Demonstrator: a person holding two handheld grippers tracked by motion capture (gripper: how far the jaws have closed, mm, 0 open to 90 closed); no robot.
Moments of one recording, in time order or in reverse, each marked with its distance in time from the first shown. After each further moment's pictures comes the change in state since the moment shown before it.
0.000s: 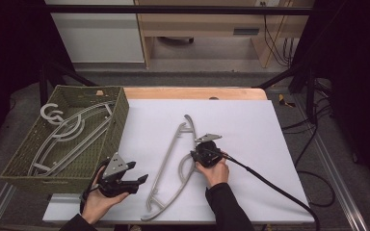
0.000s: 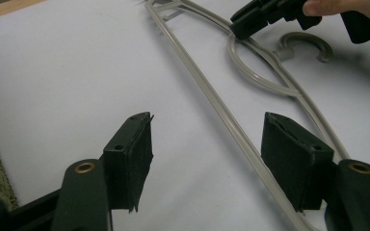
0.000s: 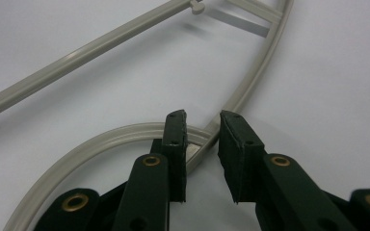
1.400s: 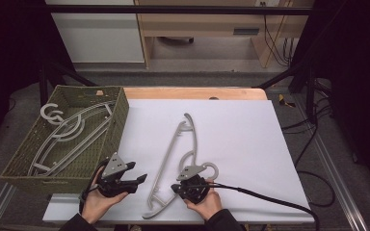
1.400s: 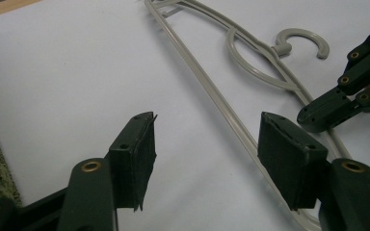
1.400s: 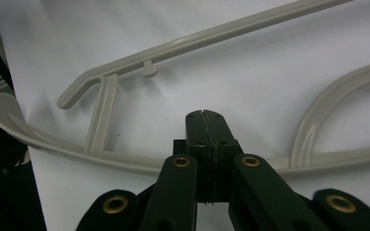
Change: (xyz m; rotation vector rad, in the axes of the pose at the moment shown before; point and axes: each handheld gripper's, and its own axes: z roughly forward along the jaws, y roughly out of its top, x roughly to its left) left arm 0.001 -0.001 -0.001 0.003 0.004 -0.002; right arm 0.087 -0.046 -0.036 0.029 0.337 -0.233
